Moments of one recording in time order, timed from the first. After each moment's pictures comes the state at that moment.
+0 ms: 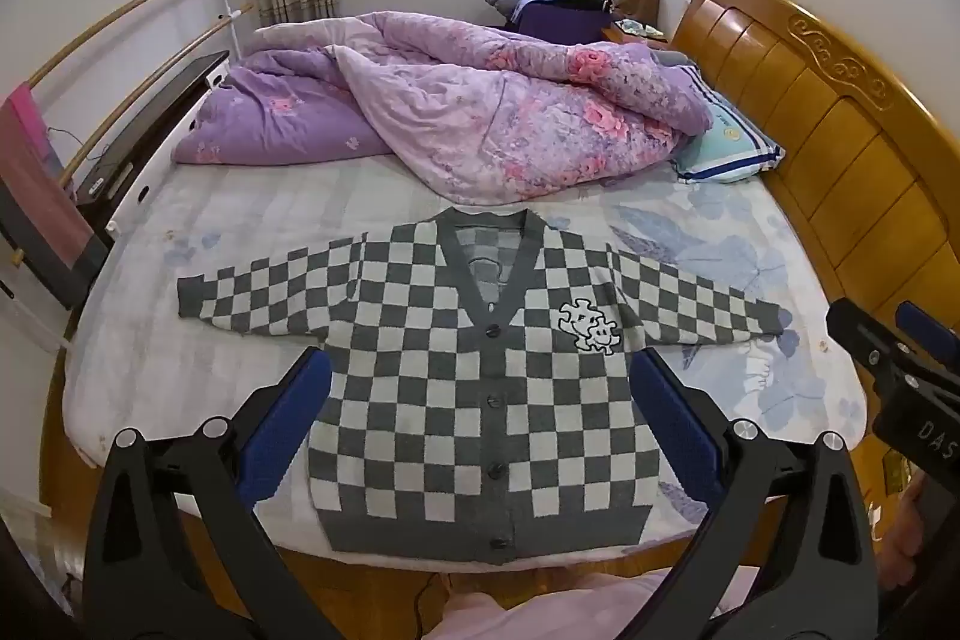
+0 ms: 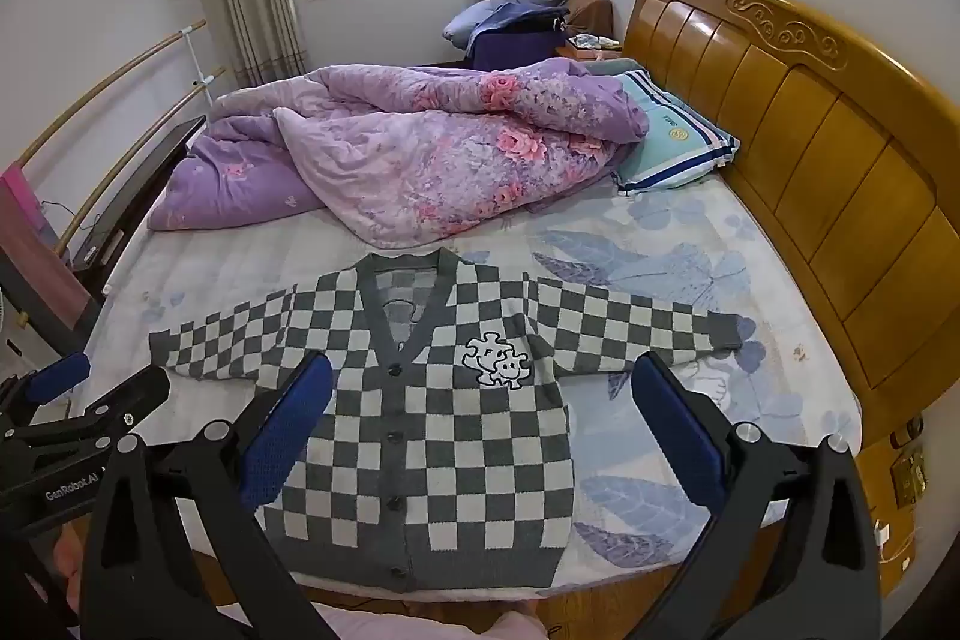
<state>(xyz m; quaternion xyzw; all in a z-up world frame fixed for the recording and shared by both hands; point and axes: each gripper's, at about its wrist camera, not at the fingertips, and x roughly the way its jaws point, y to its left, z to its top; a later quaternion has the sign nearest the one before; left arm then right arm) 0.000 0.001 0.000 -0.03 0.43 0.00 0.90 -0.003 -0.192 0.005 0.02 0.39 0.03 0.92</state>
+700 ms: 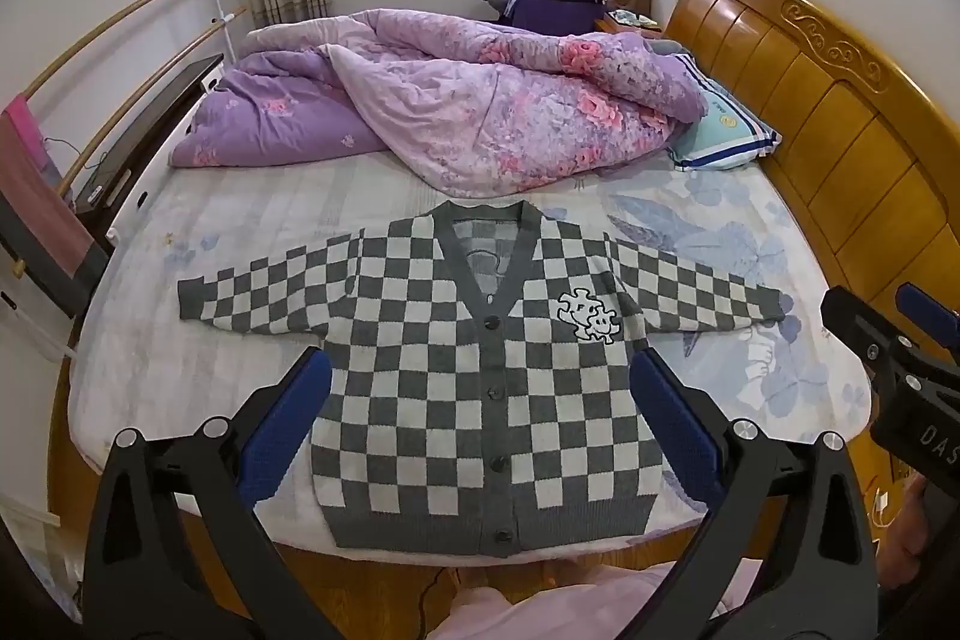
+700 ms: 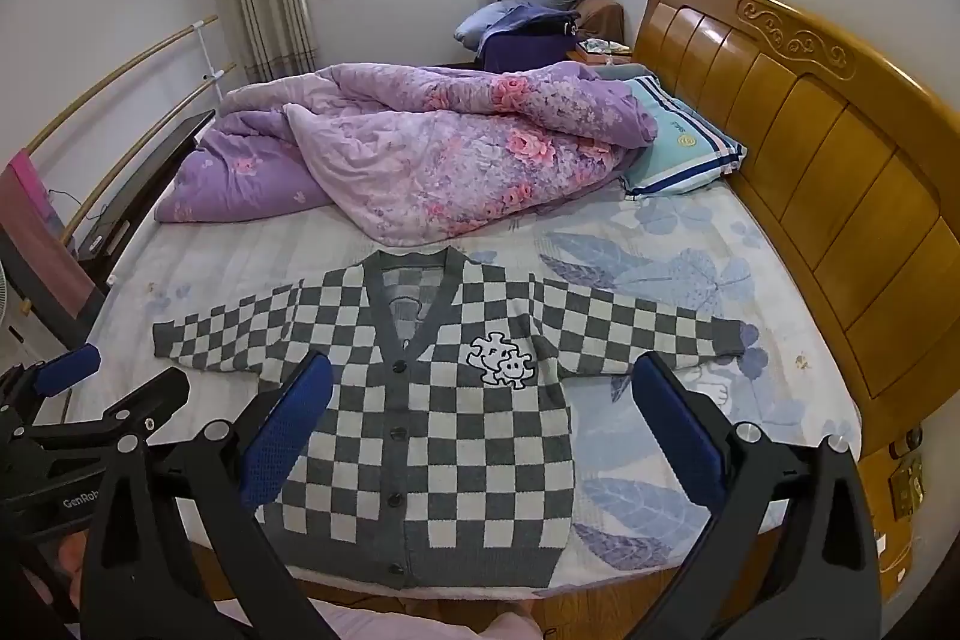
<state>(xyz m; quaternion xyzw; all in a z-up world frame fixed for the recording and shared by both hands) -0.009 0.003 -0.003 -0.02 0.44 0.01 0.90 -0.012 -0.190 0.007 0.01 0.38 0.04 0.92</state>
